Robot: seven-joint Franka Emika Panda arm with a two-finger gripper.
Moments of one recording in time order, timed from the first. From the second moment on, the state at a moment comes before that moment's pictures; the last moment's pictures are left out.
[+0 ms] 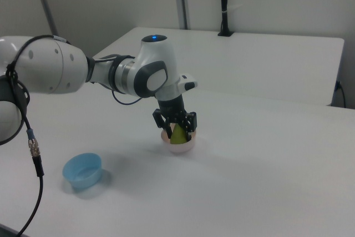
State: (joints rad) arm -0.07 0.48 -0.09 -1.65 -0.04 2.19 -0.25
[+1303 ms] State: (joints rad) arm -0.07 0.39 -0.09 -1.39 0.00 1.91 -0.23
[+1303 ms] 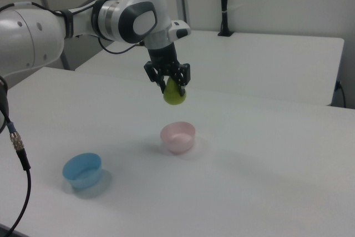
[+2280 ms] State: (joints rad) arm -0.33 0.58 -0.09 -1.33 0.00 2.08 -0.43
